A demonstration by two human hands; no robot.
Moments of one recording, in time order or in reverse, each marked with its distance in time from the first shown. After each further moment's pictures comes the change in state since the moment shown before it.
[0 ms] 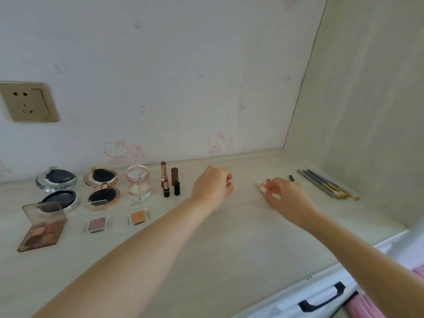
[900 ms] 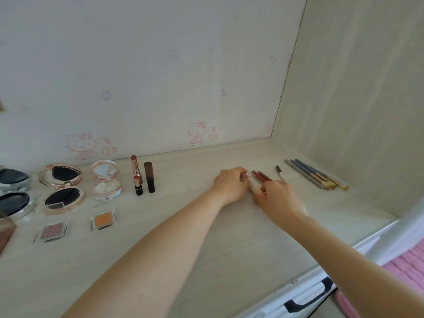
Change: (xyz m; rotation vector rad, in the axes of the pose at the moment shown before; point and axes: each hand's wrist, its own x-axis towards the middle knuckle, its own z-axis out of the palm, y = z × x) left_hand 0.052 0.040 0.088 -0.237 -0.270 -0.088; right_hand 0.006 0.021 0.018 -0.213 0.061 0.132
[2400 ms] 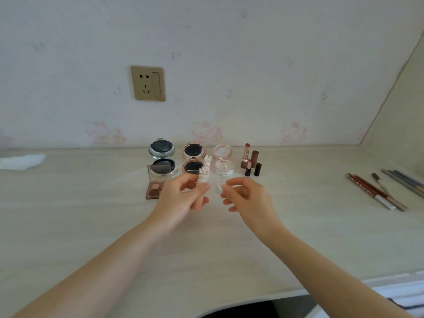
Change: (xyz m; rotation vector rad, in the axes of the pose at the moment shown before) left_hand -0.282 -0.152 -0.192 -0.687 0.501 -0.165; right_hand -0.138 -0.257 0.038 1.085 -0.293 -0.201
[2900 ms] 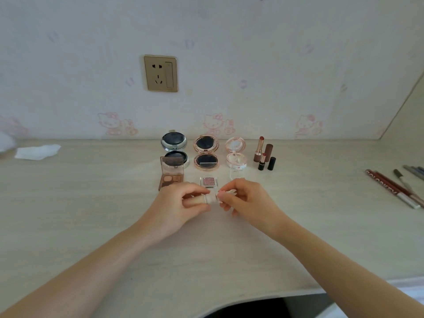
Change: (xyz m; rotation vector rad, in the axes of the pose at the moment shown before) left_hand -0.024 -0.006 -0.042 0.591 -0.093 0.198; right_hand 0.004 0.001 0.016 -0.090 -0.312 -0.029
